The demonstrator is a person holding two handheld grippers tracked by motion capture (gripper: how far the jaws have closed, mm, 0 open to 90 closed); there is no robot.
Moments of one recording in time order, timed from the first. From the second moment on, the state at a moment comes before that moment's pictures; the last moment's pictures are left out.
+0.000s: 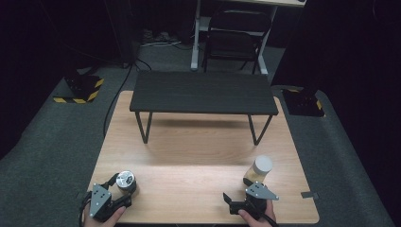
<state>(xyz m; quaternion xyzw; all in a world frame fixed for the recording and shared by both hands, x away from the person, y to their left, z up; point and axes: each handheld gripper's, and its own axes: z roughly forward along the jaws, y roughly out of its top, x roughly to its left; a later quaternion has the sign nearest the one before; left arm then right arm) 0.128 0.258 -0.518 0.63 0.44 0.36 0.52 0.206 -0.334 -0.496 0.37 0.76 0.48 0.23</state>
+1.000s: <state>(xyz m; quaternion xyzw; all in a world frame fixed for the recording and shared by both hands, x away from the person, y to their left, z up) 0.125 0.251 -0.516 0.62 0.44 0.37 0.53 0.203 -0.323 -0.496 0.40 0.75 0.47 0.25</state>
